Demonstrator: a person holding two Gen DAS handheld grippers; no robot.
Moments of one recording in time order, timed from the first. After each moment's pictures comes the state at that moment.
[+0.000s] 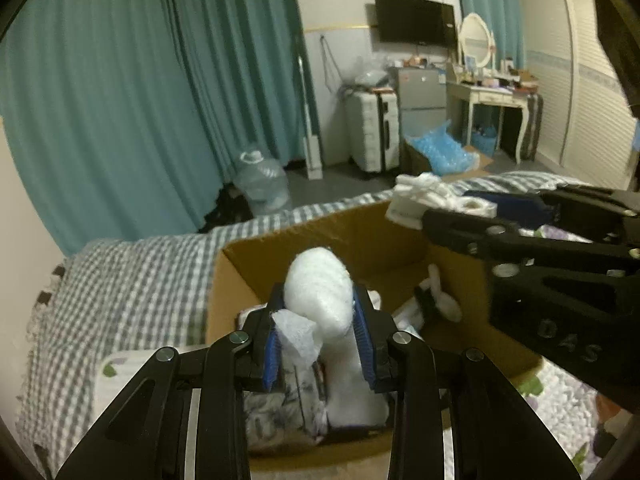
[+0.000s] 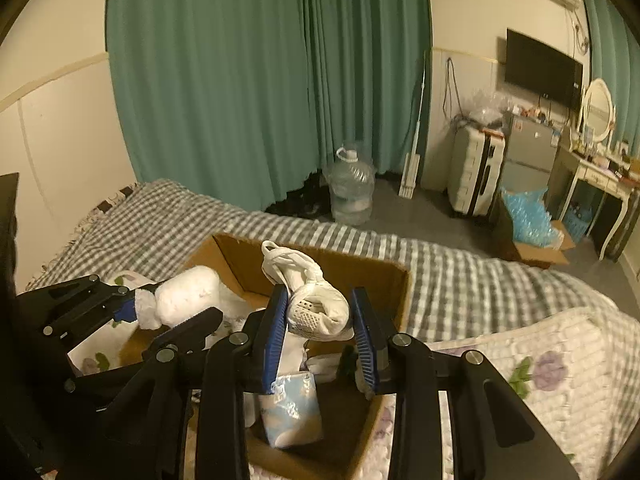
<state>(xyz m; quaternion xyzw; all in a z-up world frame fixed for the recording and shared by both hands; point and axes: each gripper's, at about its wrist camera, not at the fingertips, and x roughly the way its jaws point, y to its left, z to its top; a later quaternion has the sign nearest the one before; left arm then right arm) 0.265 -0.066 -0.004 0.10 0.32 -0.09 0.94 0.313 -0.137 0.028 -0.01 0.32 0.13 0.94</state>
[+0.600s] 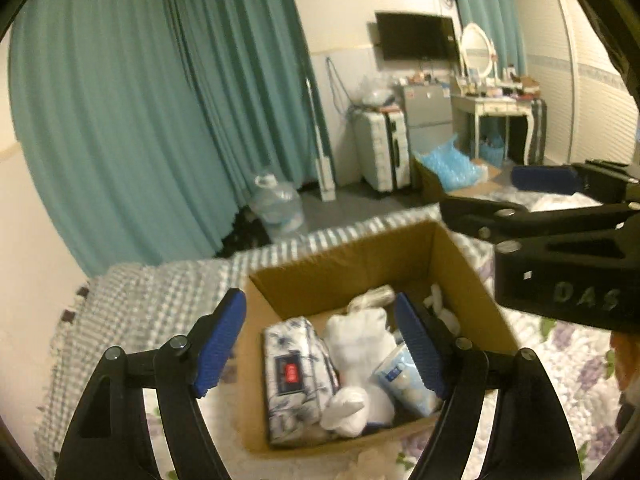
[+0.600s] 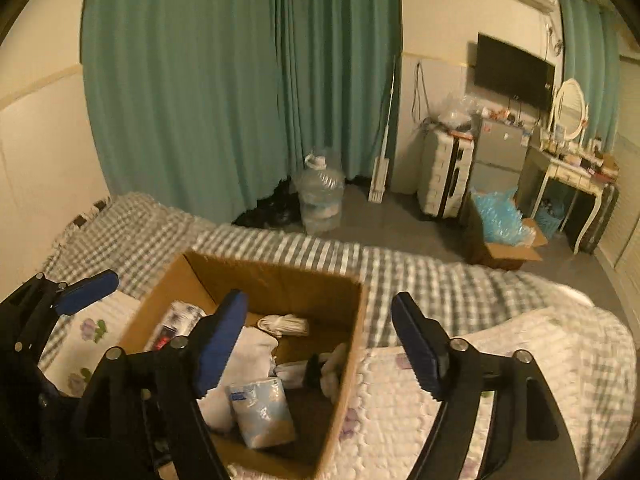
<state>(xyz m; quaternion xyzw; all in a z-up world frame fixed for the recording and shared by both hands) 0.239 -0.069 0.031 0.13 0.28 -0.07 0.95 0.294 -0.159 0.068 -0.01 0.30 0.08 0.95</state>
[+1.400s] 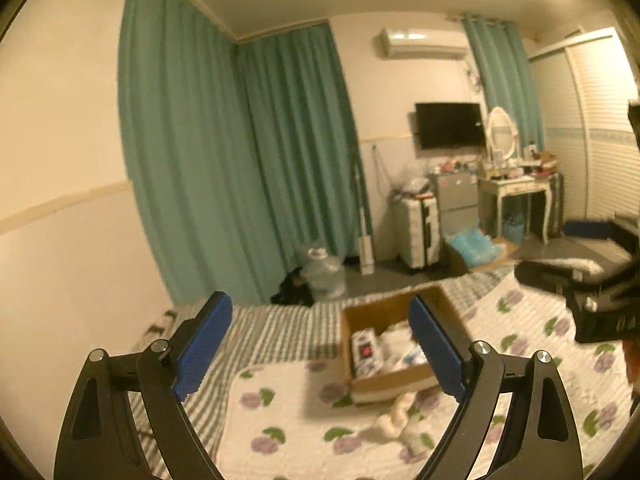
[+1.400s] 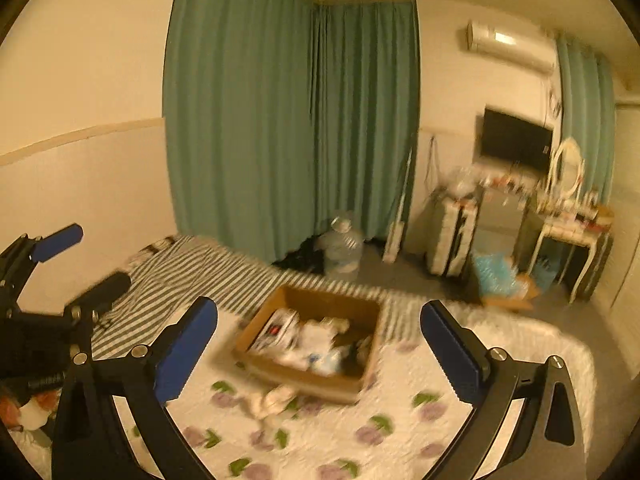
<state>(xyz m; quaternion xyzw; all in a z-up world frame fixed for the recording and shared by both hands) 0.043 0.034 0.159 0.10 0.14 -0.01 0.99 0.070 -0.123 0.178 -0.02 0.21 0.12 0.97</state>
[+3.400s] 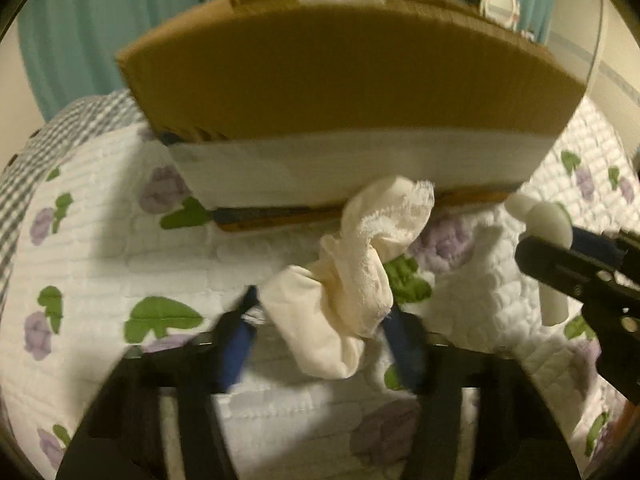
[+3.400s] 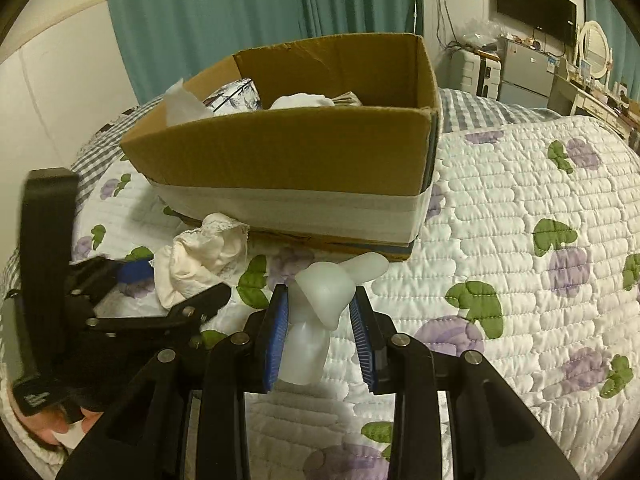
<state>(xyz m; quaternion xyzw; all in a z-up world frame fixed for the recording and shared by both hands) 0.203 -0.001 -0.136 0.05 0.45 -0.09 0.89 0.189 -0.132 -0.098 0.01 0.42 0.12 0.90</state>
